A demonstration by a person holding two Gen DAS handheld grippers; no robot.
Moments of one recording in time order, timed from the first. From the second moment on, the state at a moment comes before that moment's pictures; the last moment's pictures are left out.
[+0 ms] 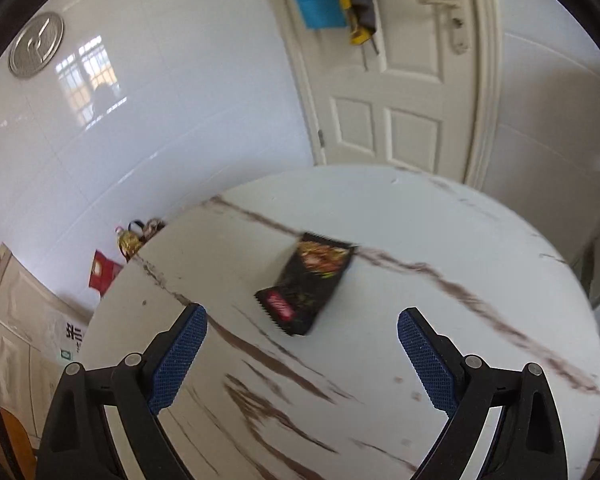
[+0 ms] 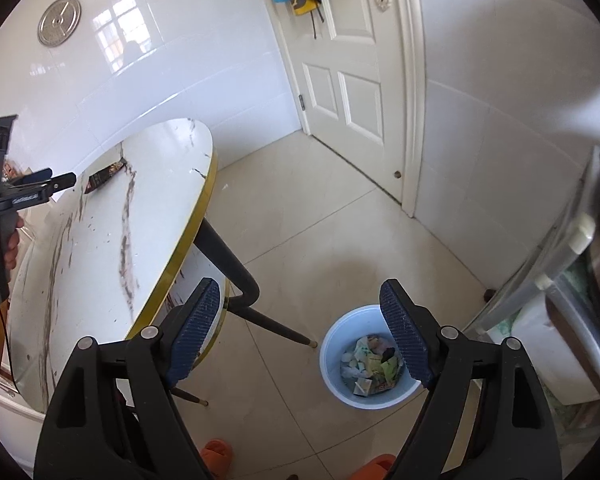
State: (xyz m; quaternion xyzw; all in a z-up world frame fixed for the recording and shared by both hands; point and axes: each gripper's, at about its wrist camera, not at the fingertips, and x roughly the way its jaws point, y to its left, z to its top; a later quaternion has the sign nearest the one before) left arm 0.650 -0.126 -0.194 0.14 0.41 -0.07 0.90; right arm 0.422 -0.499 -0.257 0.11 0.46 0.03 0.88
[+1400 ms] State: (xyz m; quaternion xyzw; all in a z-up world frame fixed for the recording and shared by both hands) left arm 0.491 -0.283 -0.115 0.14 0.37 -0.24 0.89; right arm 0.355 -0.605 -0.297 0.21 0.46 0.00 0.87
